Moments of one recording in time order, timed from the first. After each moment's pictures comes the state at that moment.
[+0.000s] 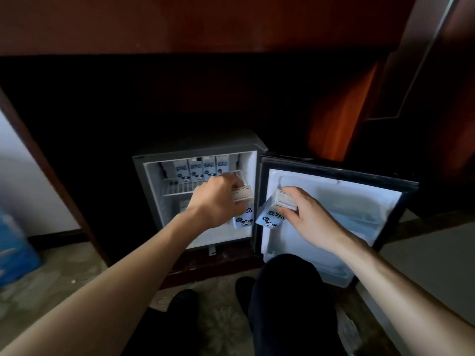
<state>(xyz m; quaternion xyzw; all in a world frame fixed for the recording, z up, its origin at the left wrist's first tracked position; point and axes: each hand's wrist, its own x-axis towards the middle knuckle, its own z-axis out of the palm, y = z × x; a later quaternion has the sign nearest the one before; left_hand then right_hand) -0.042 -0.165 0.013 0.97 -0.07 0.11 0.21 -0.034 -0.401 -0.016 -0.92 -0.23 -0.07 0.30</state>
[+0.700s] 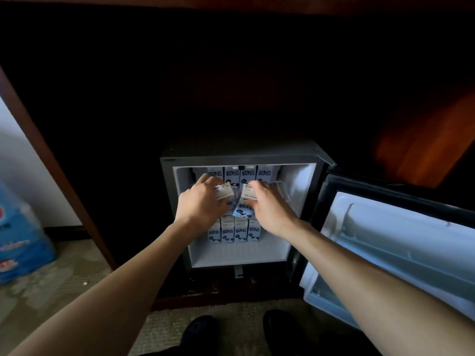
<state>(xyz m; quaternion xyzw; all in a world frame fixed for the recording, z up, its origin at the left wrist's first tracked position) 0.063 -0.022 -0.066 0.96 0.09 0.20 0.20 0.120 -0.194 -0.075 -0.92 -0.29 -0.09 0.24</state>
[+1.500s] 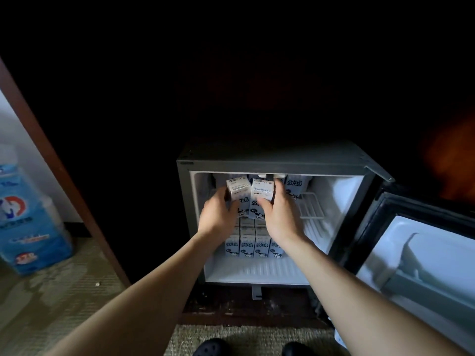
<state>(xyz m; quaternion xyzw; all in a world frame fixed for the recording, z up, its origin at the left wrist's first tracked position) 0.122 0.002 -0.127 0.88 0.18 0.21 0.39 0.176 -0.138 -0.126 -0.88 -0.17 -0.10 0.42</state>
